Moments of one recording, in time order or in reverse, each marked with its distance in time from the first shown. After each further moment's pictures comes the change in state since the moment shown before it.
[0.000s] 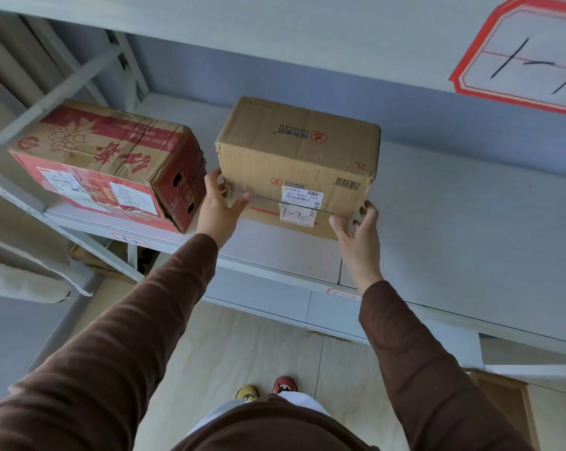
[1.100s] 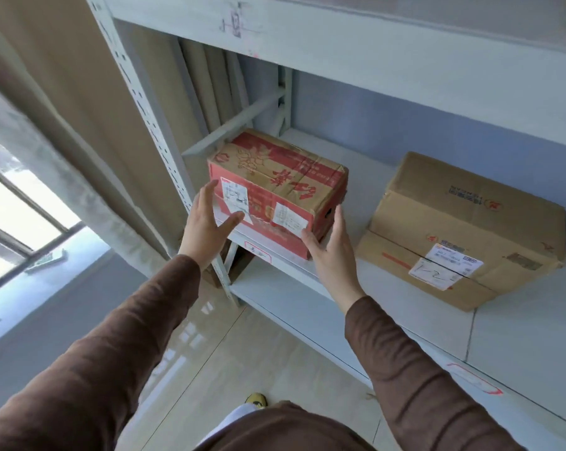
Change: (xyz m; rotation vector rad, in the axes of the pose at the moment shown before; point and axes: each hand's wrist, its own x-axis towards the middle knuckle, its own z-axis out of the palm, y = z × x) left_hand -0.044 -0.080 -0.258 0.302 0.338 -0.012; right_hand -0.086 -0.162 0.213 0.088 -0.466 -0.339
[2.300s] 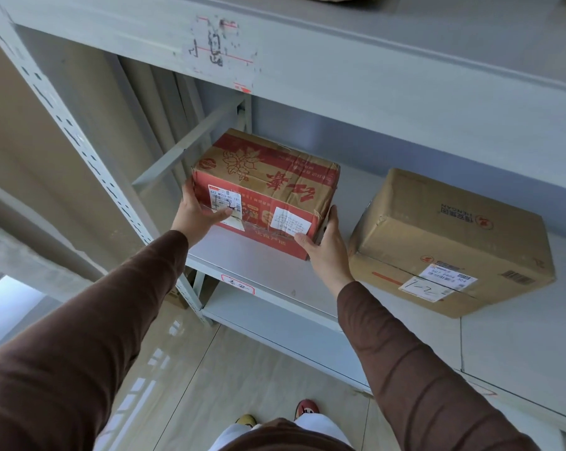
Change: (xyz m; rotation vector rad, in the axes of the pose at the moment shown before) left_hand 0.152 -0.045 0.056 -0.285 -0.253 -0.158; right_hand 0.083 0.001 0.009 -0.103 0.094 0.211
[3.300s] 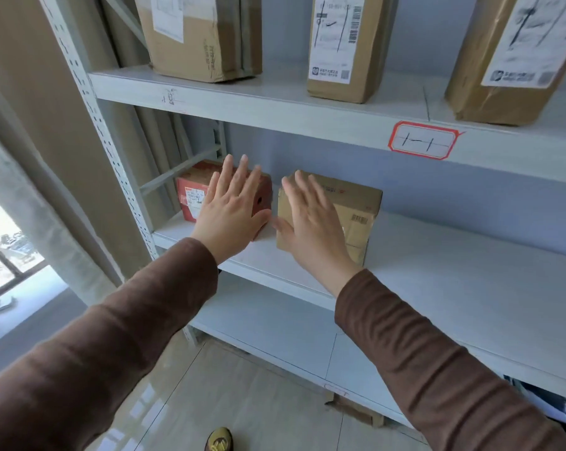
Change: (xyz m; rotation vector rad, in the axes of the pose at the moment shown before) left_hand -0.359 0.241 0.090 0.904 0.184 0.588; right_hand -0.256 -0.048 -0.213 -0.664 0.218 -0.674
